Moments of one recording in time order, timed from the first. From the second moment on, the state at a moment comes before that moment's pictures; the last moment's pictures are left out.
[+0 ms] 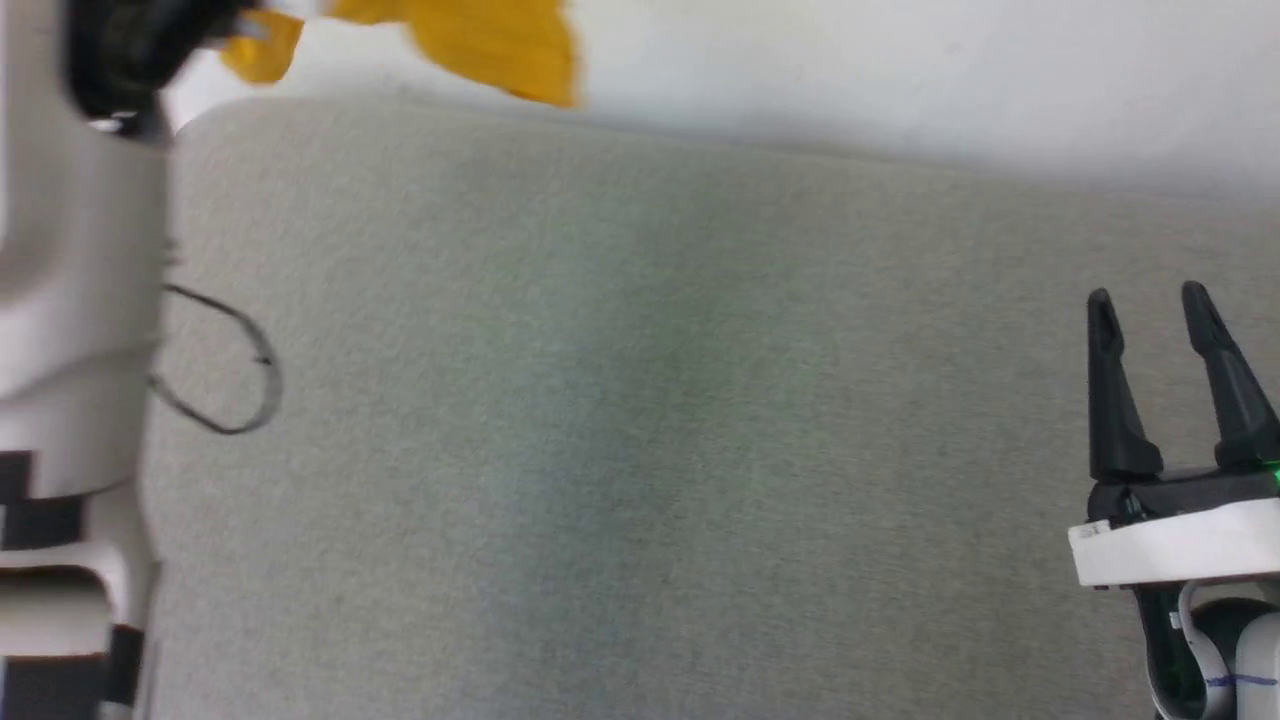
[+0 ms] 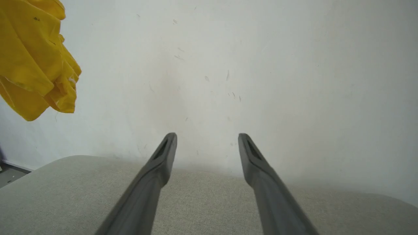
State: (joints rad) left arm -1.18 0.37 -0.29 0.26 -0.49 -0.12 0.66; right arm -0.07 -0.05 -0.10 -0.22 0.15 0.13 -0.07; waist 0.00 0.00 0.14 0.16
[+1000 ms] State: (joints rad) left arm -0.59 0.06 -0.64 0.48 -0.52 0.03 0.35; right arm -0.06 -0.05 -0.18 -0.26 0.18 0.13 -0.07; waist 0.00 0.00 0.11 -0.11
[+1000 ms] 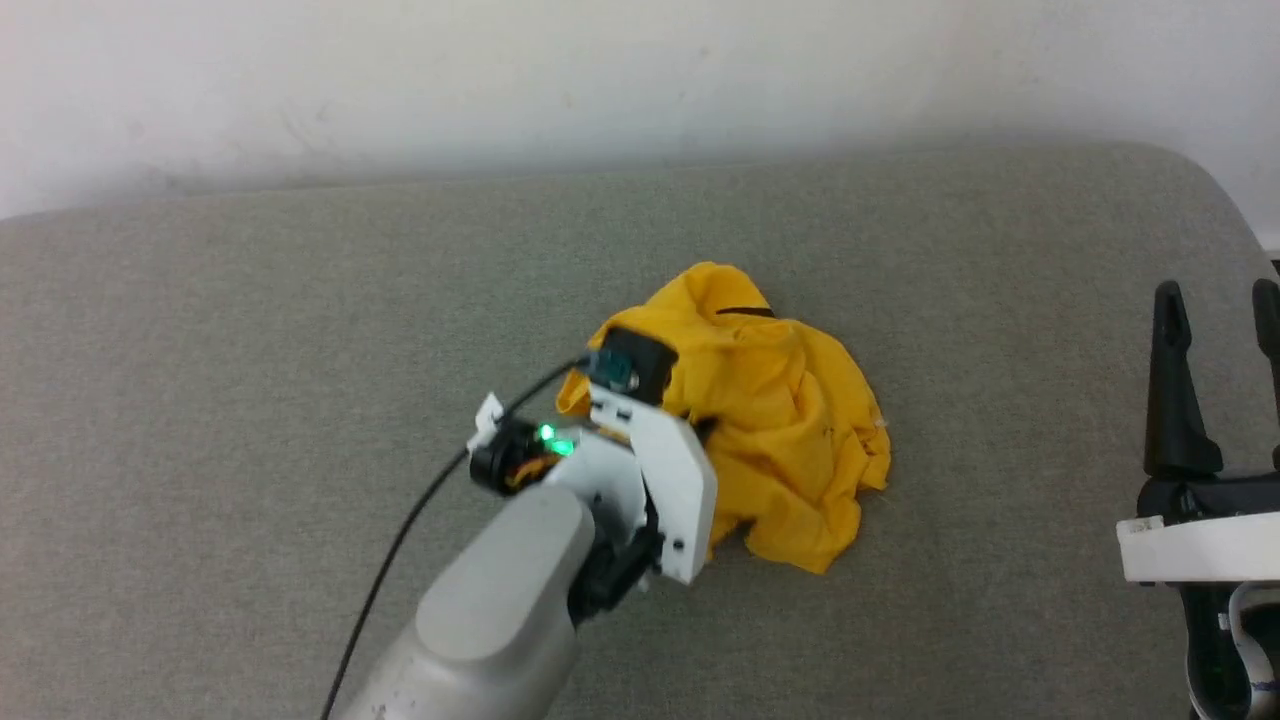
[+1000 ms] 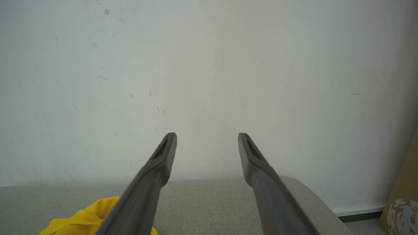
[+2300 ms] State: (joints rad) left arm 0.10 0.34 -0.34 -0.23 -0.39 0.42 -0.26; right arm 0.11 -0.05 -0.19 -0.19 0.21 0.13 -0.04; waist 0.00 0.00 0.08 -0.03
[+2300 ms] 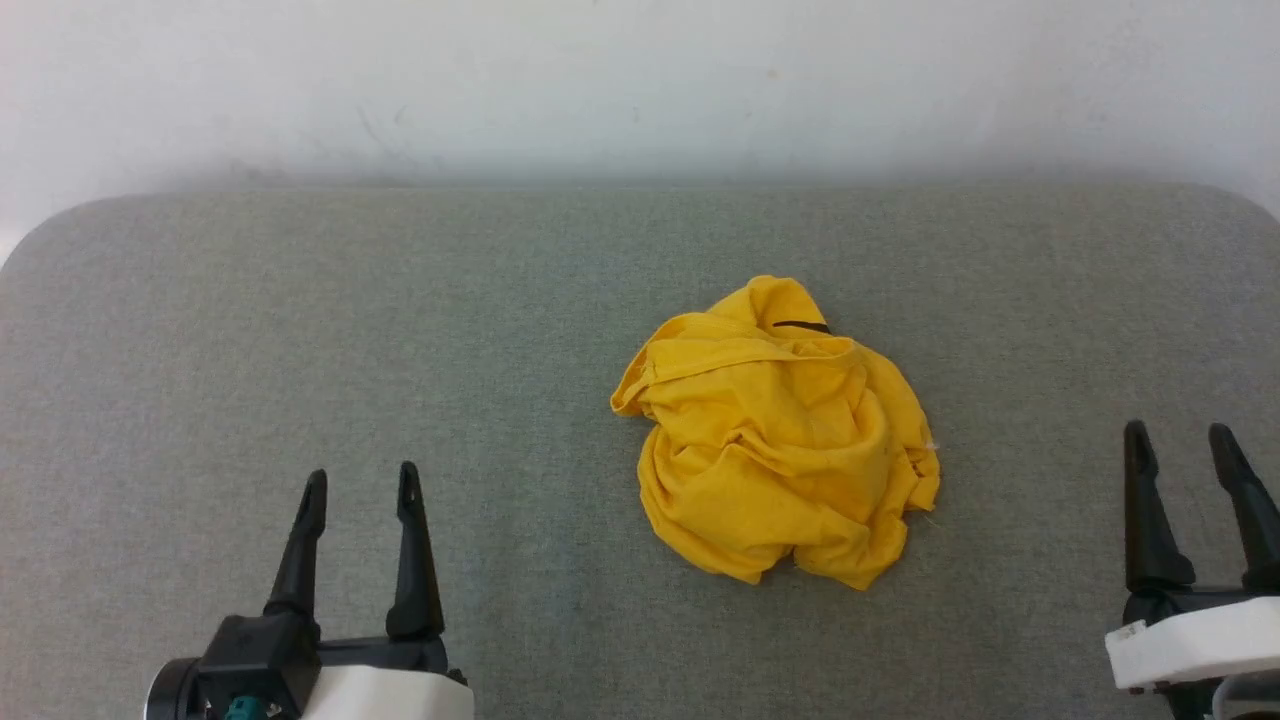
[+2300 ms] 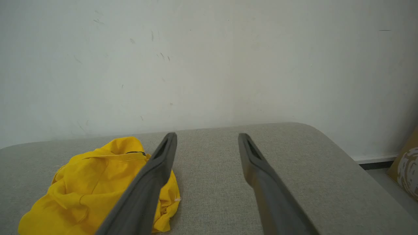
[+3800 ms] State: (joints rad) left arm 0.00 0.12 -0.29 -0.09 -0.29 0.20 -0.26; right arm -0.52 -0.41 0.27 0.29 0.53 0.13 0.28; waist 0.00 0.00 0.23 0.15
